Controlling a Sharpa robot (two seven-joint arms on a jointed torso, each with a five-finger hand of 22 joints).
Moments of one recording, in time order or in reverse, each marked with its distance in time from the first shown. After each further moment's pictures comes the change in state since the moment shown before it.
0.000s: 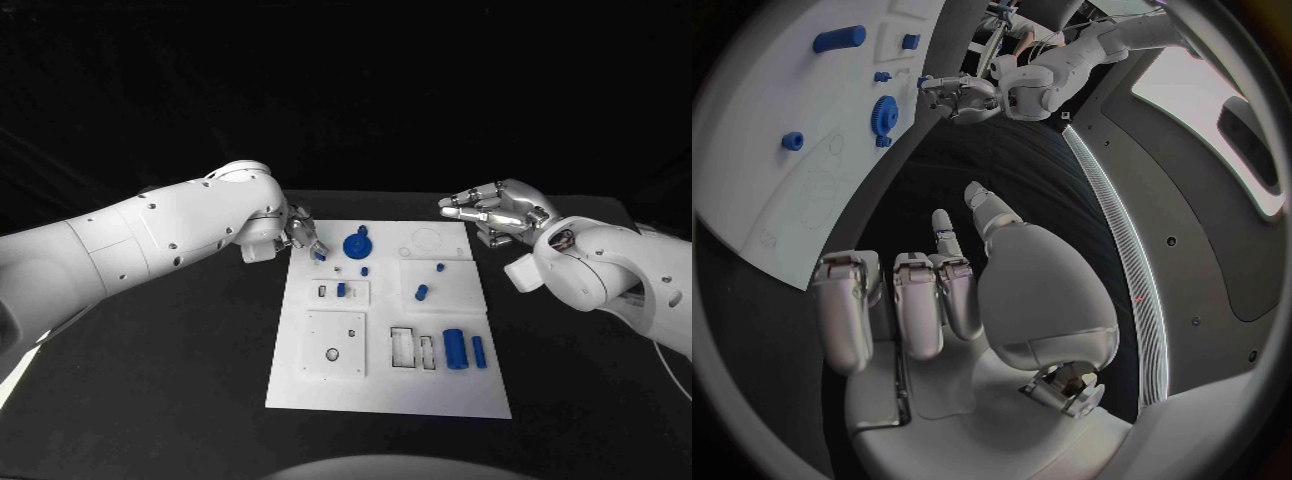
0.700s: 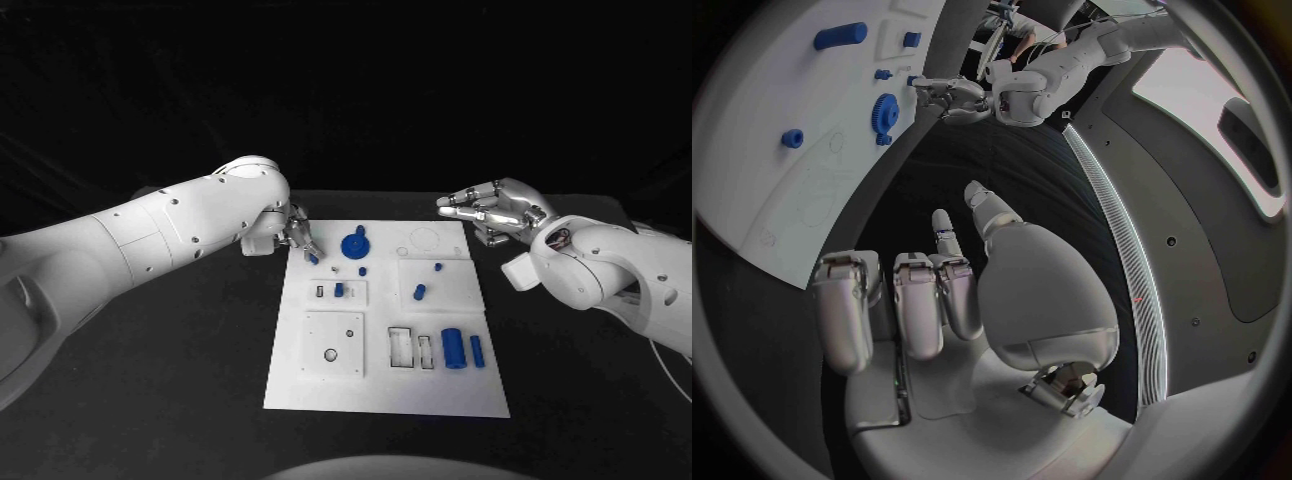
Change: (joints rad) left arm 0.001 0.096 0.004 -0.161 -0.053 0.122 -0.025; left_hand 0.091 0.110 -0.264 0.027 -0.175 0.019 -0.005 -0.072 -0.050 -0.009 0.002 0.009 0.001 0.000 0.000 0.000 0.000 0.000 0.000 0.000 0.006 0.000; right arm 0.001 0.002 0.000 0.001 0.000 -0.009 0.002; right_hand 0.004 -0.004 0.000 0.000 0.000 0.000 0.000 0.000 0.000 0.000 0.000 0.000 0.000 0.000 0.000 0.000 0.000 0.000 0.000 0.000 0.000 -0.001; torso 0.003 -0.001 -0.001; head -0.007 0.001
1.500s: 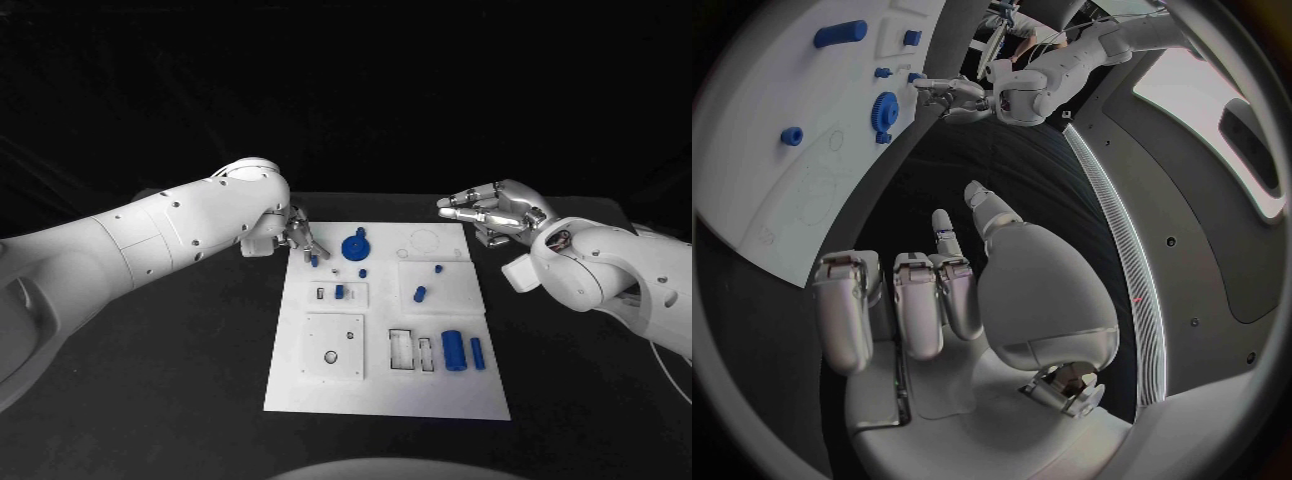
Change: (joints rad) left arm 0.001 -0.001 0.000 0.003 -0.026 0.001 0.000; left_hand -0.145 -0.004 -0.289 0.061 -0.021 0.032 0.005 -0.001 -0.001 0.000 0.000 0.005 0.010 0.000 0.007 0.000 -0.001 0.000 0.000 0.007 0.004 0.000; right arm 0.001 0.000 0.000 0.000 0.000 -0.005 0.000; right_hand 0.000 0.000 0.000 0.000 0.000 0.000 0.000 0.000 0.000 0.000 0.000 0.000 0.000 0.000 0.000 0.000 0.000 0.000 0.000 0.000 0.000 0.000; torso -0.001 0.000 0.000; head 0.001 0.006
